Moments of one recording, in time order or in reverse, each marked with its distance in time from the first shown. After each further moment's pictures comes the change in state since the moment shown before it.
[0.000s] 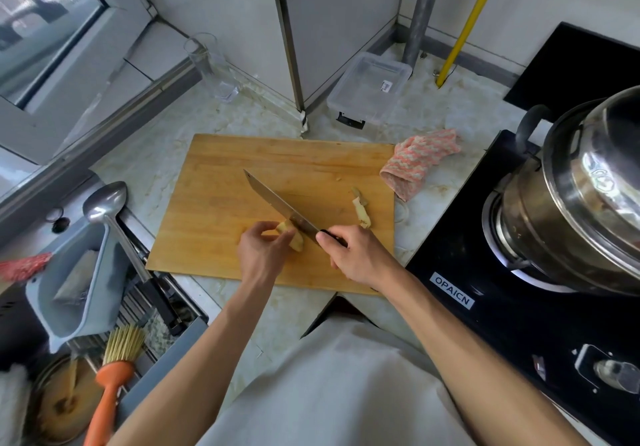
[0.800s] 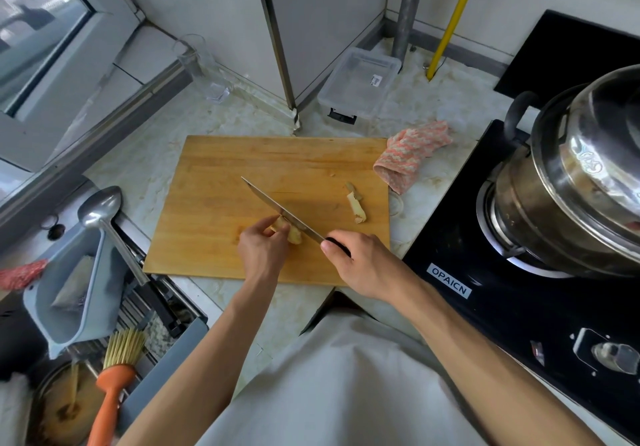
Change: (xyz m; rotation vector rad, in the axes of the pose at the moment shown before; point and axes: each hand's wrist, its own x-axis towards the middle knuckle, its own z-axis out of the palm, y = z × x) left_hand 0.009 -0.008 0.013 -0.040 0.036 0.029; right_hand -0.034 -0.010 -0.009 -0.087 -0.045 -0.005
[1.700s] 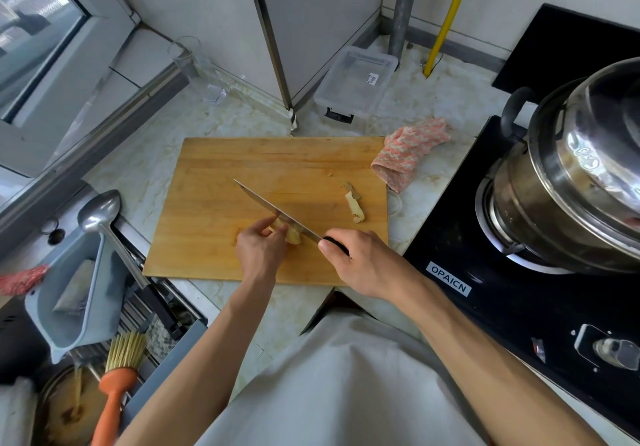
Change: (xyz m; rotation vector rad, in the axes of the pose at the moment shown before) left_hand 0.006 -0.003 0.002 -0.052 -0.002 -0.027; right_hand -0.002 -0.006 -0.008 -0.023 -0.009 -0.014
